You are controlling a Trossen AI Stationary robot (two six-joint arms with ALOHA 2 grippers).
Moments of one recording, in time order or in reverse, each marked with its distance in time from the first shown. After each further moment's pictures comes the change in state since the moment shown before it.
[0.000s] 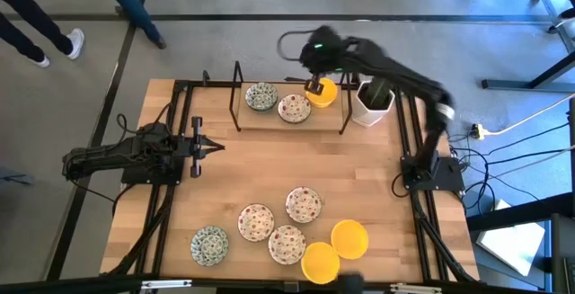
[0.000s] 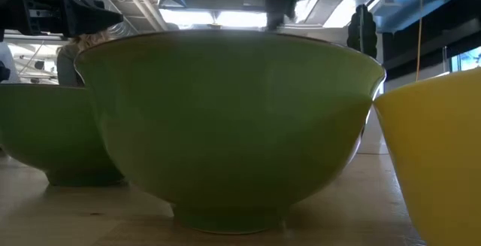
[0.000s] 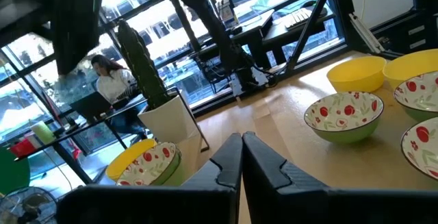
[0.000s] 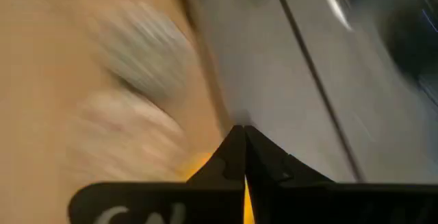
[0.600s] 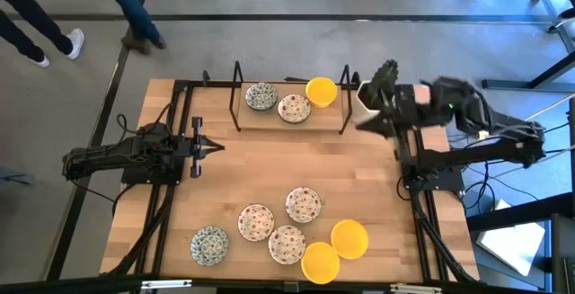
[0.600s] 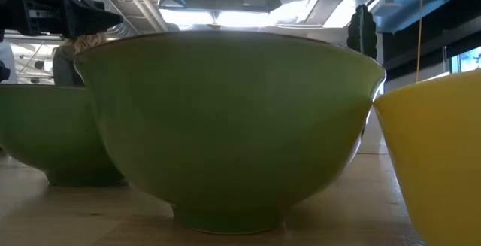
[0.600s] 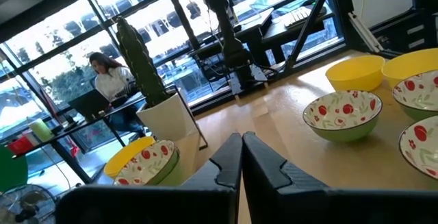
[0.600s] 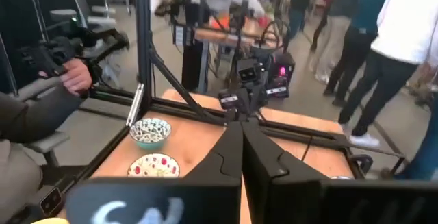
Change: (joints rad) left arm 0.000 0.000 0.000 -0.008 0.000 -0.008; right arm 0.371 -0.965 -0.852 0.553 -0.424 0.215
